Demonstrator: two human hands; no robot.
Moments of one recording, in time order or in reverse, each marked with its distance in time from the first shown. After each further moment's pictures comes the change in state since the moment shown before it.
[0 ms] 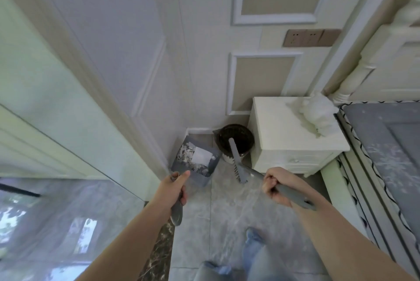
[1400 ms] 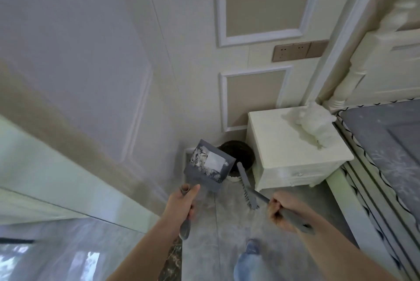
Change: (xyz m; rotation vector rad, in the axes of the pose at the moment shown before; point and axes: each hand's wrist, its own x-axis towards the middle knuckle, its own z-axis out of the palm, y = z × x) left_hand 0.075 0.057 0.032 0.195 -0.039 0.082; right_hand 0.028 -0.030 0.004 0.276 -0.063 0.002
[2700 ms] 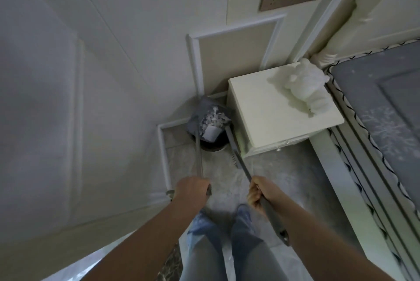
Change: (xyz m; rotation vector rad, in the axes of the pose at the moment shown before) left_hand 0.161 0.043 0.068 1.572 -0.423 0.488; right_hand 0.109 -0.051 0.073 -0.026 0.185 -0.039
